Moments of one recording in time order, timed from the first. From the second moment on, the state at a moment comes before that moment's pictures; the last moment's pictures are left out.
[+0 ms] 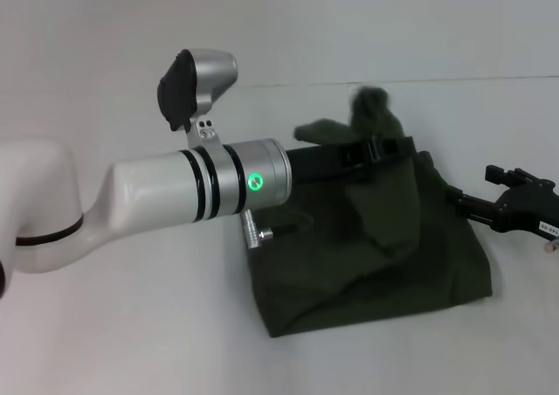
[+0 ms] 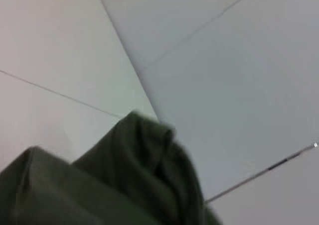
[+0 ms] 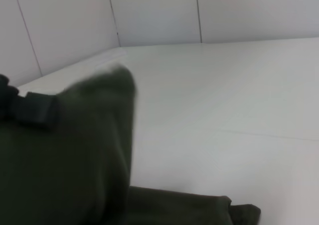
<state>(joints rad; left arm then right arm) -0.79 -2.18 1.57 0.52 1.17 0.83 -2.14 0.47 2.08 -0.48 -0.45 -1.88 -1.11 1.14</state>
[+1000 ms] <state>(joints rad) -0.73 -2.17 1.51 0.51 1.08 0.94 -1.90 0.40 2.07 -0.39 -0.63 -1.88 -1.36 1.28</state>
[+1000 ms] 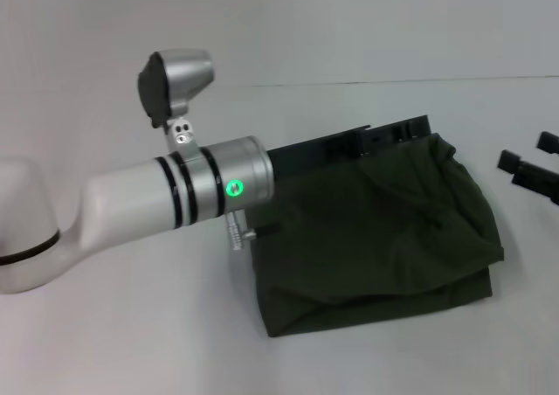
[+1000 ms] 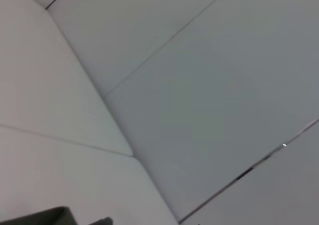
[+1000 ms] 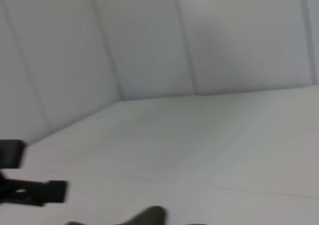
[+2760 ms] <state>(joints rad) -0.61 -2.17 1.13 0.52 1.25 1.24 -1.70 0.43 2.10 -0.65 -0.56 -1.76 -1.26 1.19</state>
